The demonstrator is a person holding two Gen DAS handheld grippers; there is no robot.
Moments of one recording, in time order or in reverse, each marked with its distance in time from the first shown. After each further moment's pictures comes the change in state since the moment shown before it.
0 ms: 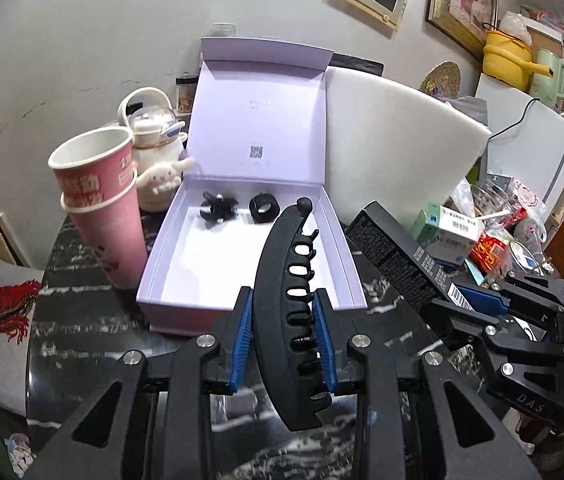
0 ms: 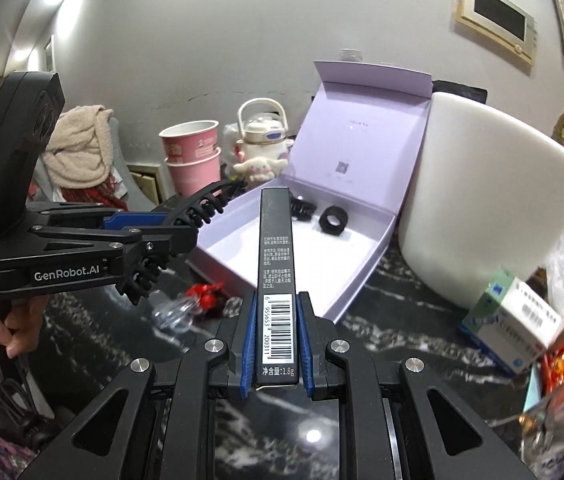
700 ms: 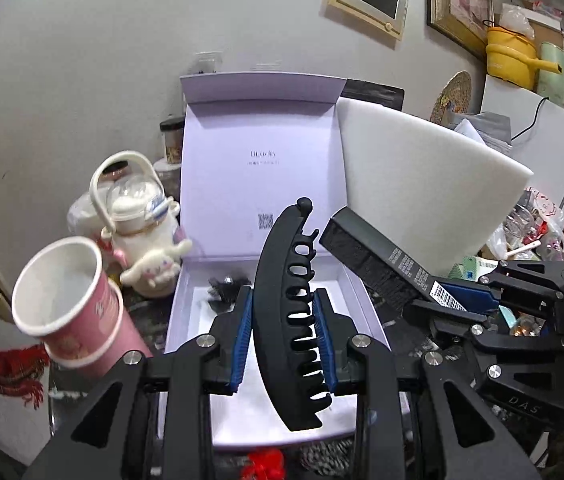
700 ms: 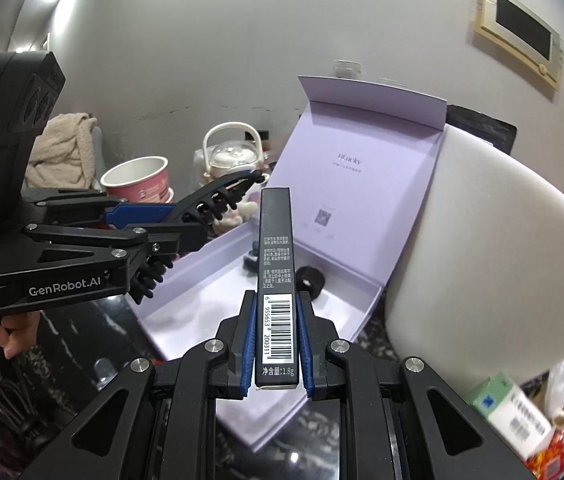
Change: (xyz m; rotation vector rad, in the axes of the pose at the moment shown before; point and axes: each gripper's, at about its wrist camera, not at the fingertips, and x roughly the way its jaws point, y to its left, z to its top) left arm 0.053 0.013 0.087 0.100 -0.061 0.032; right arm 0.063 -0.046 0.074 -0.043 -0.018 -0.008
